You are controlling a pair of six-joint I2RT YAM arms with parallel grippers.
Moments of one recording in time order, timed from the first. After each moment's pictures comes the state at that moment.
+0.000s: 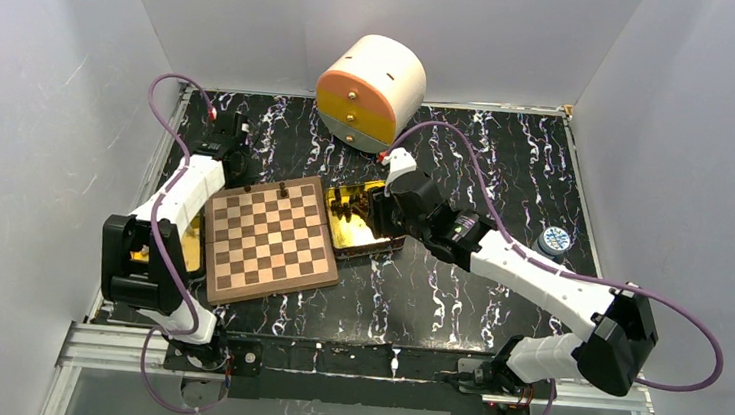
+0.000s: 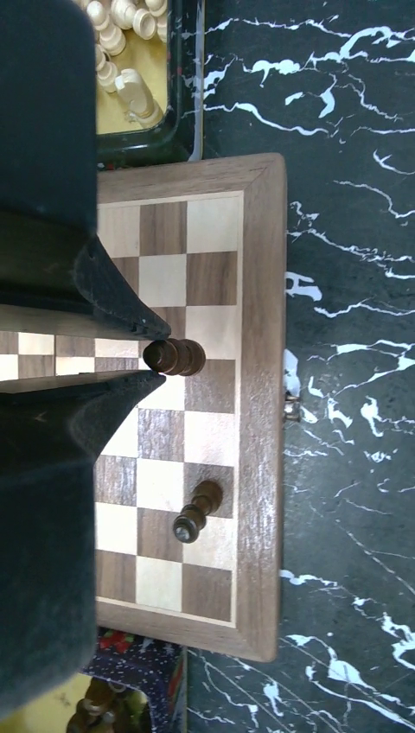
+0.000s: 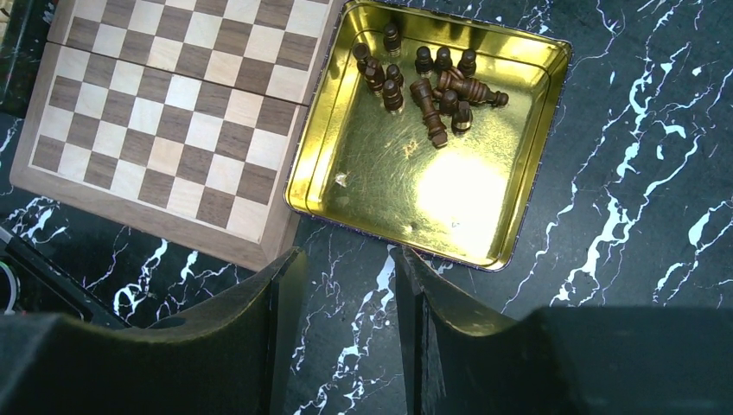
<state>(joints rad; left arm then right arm) -0.10 1.54 1.16 -0.60 -0.21 -0.31 0.94 1.32 1.08 -0.37 0.17 0.34</state>
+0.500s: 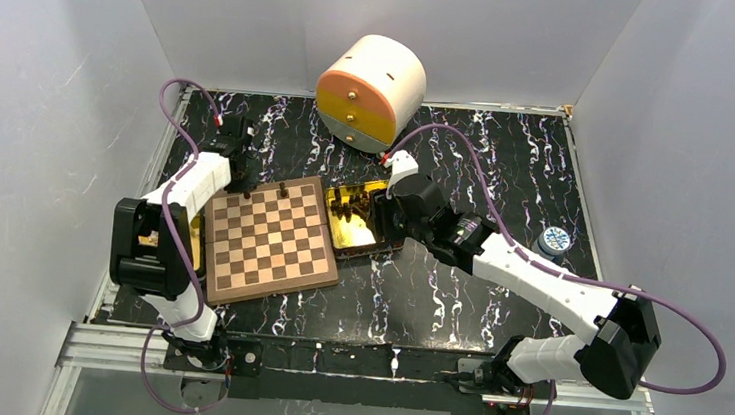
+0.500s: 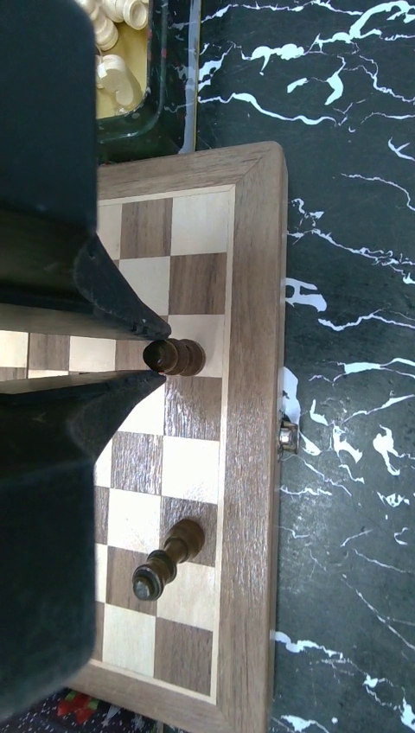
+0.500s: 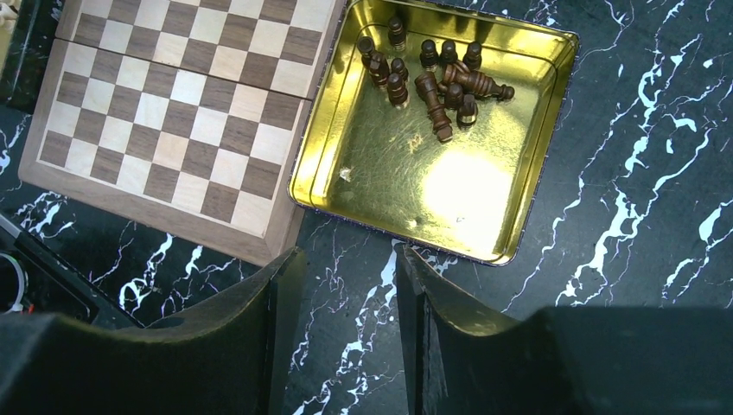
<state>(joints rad) -0.09 1.63 1.16 -0.58 -0.24 -0.31 0.94 1.30 1.06 -0.36 0.15 0.35</state>
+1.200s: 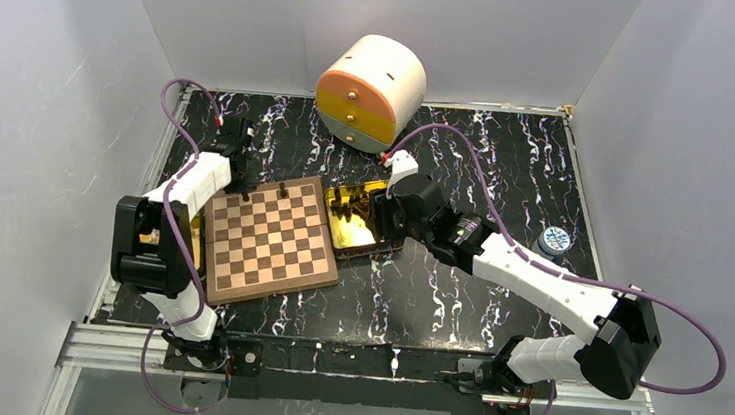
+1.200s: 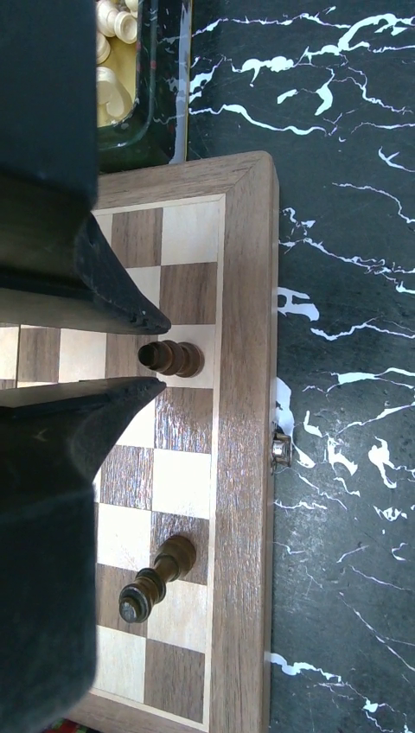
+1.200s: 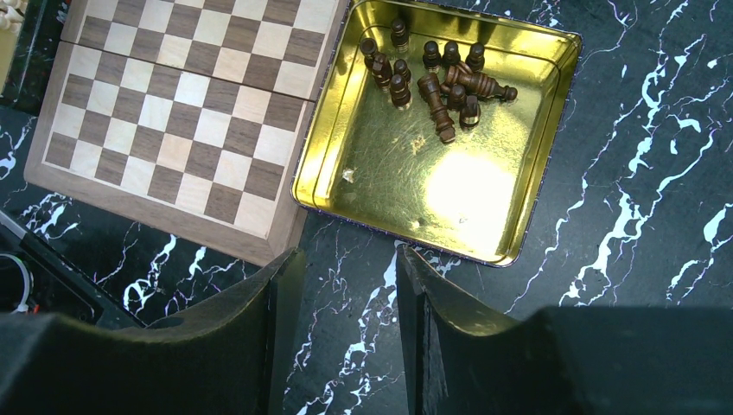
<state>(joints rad) -0.08 1.65 1.15 -0.56 -0.25 -0.27 0.94 1.30 1.06 -0.35 0.15 0.36</state>
